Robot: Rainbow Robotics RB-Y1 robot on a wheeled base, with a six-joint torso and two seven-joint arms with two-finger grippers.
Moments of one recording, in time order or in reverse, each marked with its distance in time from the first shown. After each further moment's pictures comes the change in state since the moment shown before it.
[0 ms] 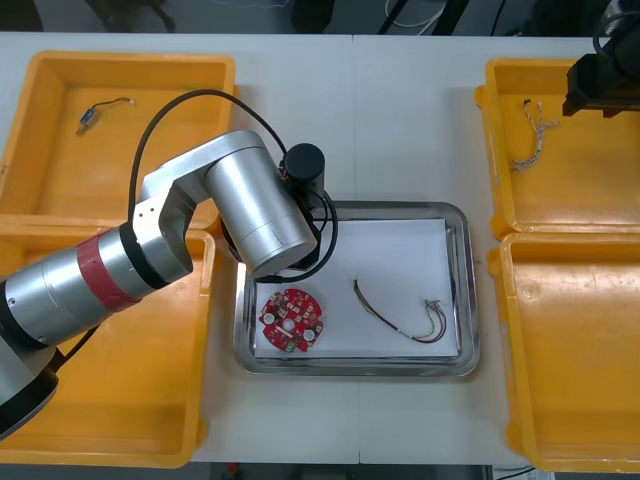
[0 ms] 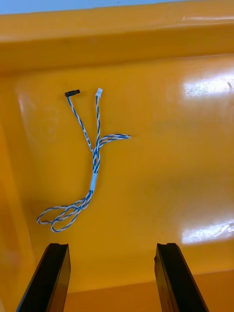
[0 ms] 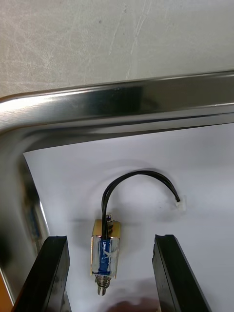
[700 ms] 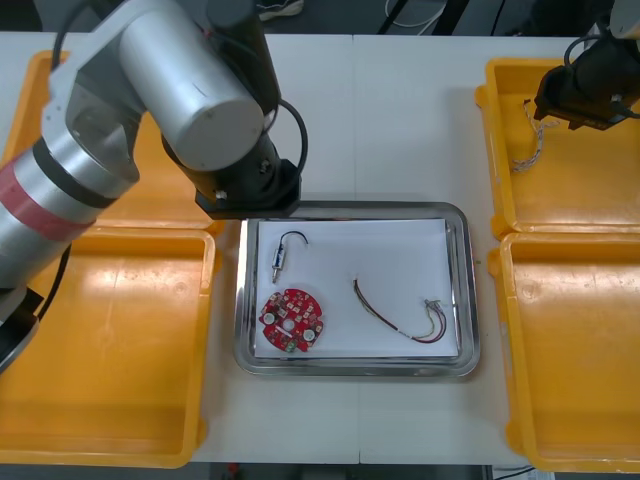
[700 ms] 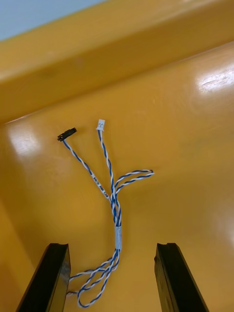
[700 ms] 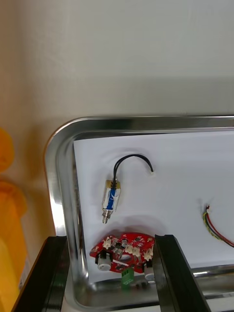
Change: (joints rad) right arm -0.090 0.093 -0.064 0.349 0.084 -0.306 -0.121; left arm -0.098 0.082 0.274 -0.094 0.311 0.223 -0.001
